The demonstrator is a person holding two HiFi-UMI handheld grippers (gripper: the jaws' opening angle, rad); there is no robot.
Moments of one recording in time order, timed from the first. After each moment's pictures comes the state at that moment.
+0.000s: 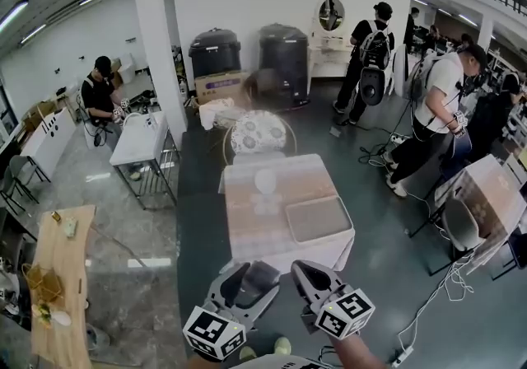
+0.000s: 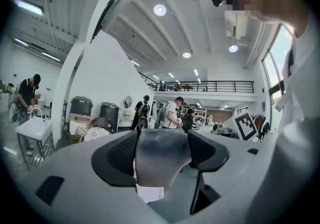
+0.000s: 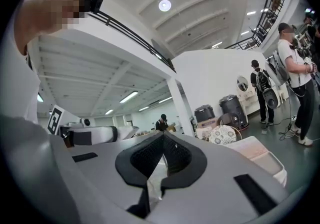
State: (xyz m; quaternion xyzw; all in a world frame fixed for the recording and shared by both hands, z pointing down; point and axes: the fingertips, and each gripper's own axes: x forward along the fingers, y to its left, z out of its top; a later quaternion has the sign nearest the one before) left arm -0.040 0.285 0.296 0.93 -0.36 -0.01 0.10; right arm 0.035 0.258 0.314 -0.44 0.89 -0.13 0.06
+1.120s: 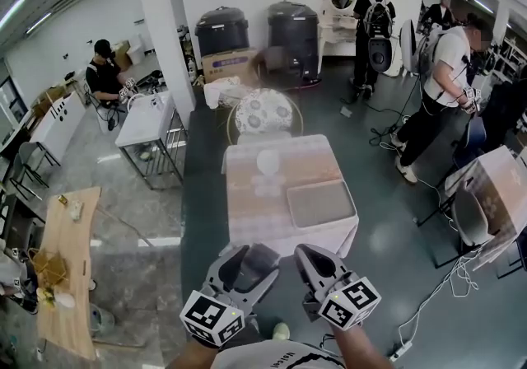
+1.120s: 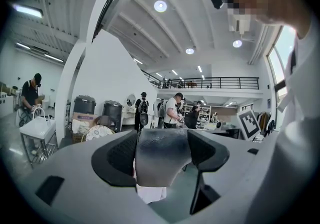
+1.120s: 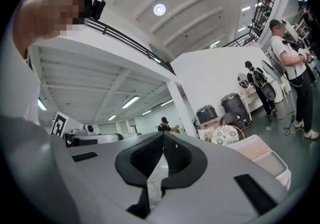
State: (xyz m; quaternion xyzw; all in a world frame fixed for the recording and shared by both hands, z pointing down) left arm -0.002 0.262 0.308 0.92 -0.39 0.01 0.11; right arm 0.075 0.240 0.317 -0.42 0.89 -0.15 0.10
